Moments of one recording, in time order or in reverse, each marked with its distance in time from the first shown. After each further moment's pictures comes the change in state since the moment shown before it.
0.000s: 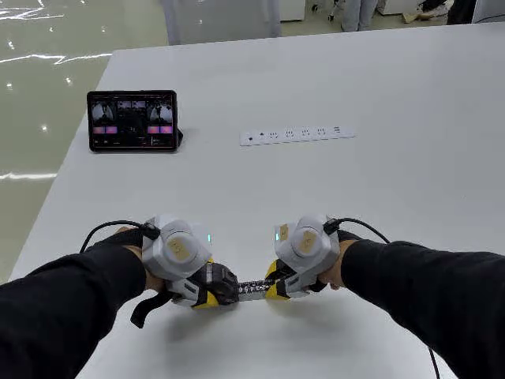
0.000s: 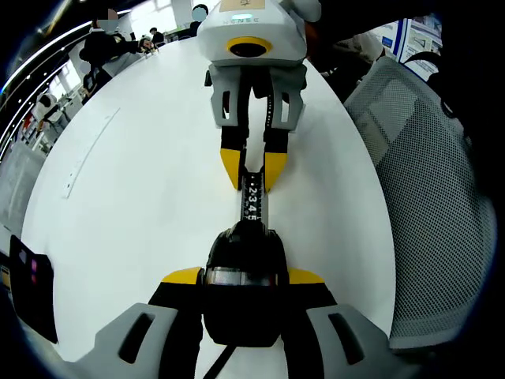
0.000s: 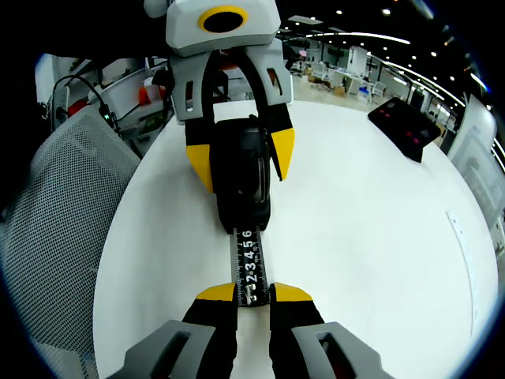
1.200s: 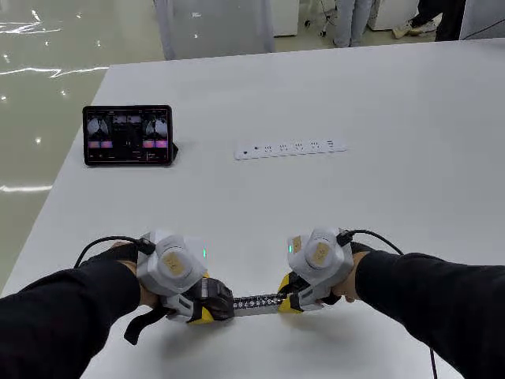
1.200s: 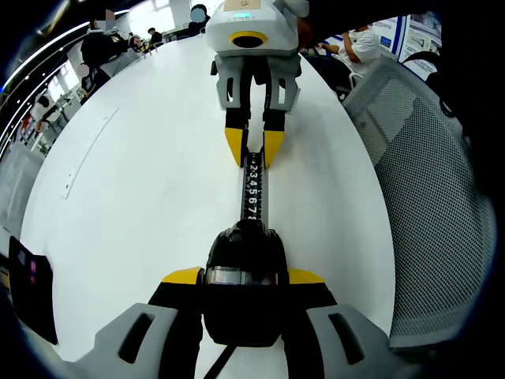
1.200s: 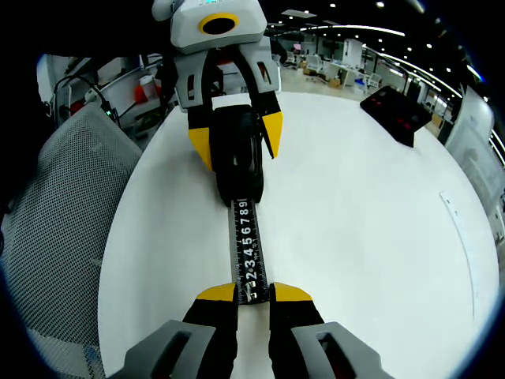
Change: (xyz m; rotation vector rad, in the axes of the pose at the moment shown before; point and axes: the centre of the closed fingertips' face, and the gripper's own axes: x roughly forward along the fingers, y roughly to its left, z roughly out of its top) left arm 0.000 0.000 -0.001 0.005 0.002 -0.009; right arm -0.019 -0.002 -0.024 0.036 0.033 -0.004
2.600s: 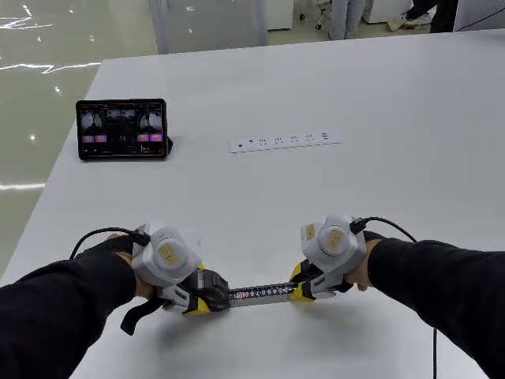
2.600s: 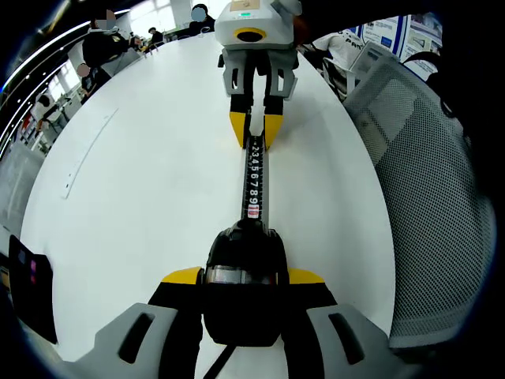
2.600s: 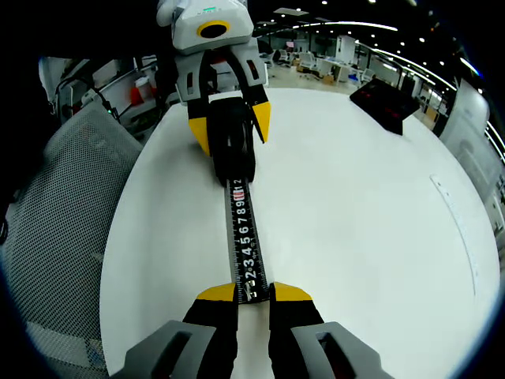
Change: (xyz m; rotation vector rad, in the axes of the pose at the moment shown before) left arm 0.001 0.000 0.001 -0.003 -0.001 0.002; right arm -0.017 -0.003 -0.026 0.035 0.005 -0.016
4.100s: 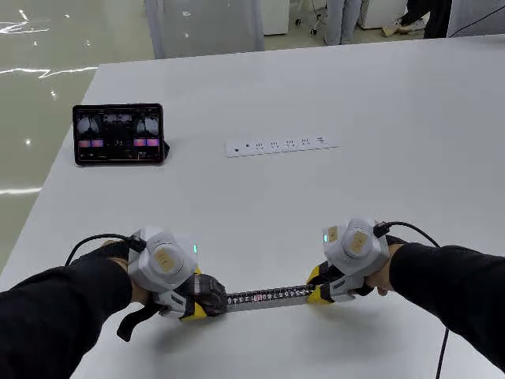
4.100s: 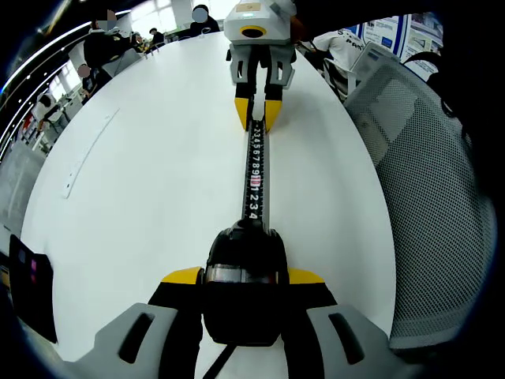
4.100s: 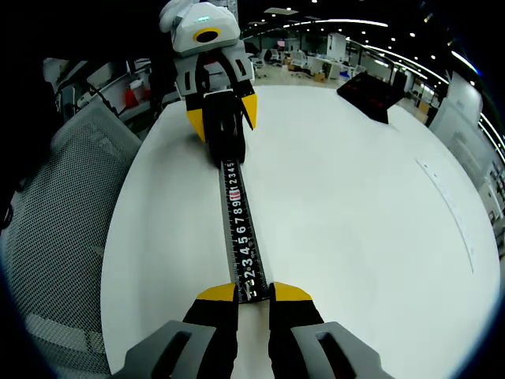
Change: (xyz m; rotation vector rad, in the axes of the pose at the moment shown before) left arm -0.001 0.000 -0.001 -0.001 -0.004 0.005; right arm -0.021 -0.004 -0.026 0.037 0.000 -0.024
